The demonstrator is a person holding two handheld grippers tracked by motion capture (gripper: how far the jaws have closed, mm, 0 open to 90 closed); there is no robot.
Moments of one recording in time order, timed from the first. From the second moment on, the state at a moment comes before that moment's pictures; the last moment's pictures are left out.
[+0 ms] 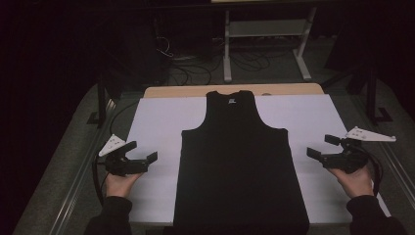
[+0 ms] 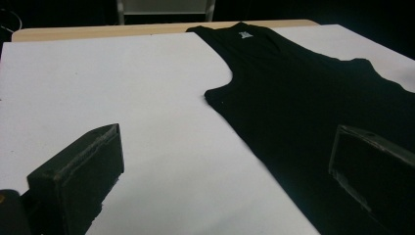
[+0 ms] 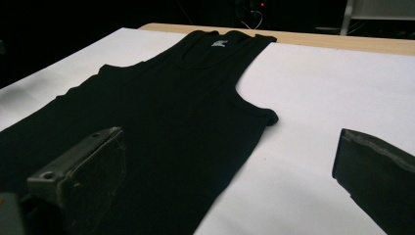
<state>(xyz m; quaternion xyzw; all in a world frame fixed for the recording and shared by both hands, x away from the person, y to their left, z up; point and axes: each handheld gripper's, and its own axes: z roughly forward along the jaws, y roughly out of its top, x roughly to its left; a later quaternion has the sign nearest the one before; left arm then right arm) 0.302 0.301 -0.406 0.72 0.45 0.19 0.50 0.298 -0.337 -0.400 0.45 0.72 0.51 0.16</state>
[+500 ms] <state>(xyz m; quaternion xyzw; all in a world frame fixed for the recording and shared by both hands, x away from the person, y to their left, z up) 0.303 0.302 -0.406 0.72 0.45 0.18 0.50 0.297 -0.336 -0.399 0.45 0.72 0.51 0.16</state>
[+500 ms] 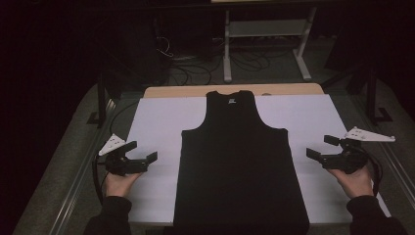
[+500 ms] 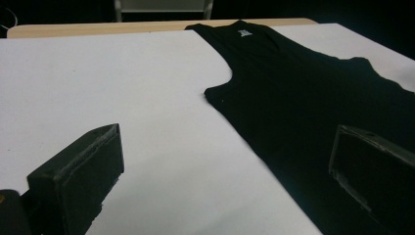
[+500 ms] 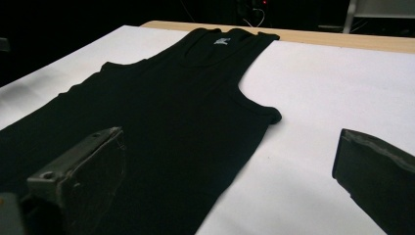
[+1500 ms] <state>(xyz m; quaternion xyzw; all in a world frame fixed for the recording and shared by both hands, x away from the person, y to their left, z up) 0.307 0.294 -0.393 0.72 0.43 0.20 0.51 0.308 -0.339 -0.383 0.44 0.72 0.52 0.16</state>
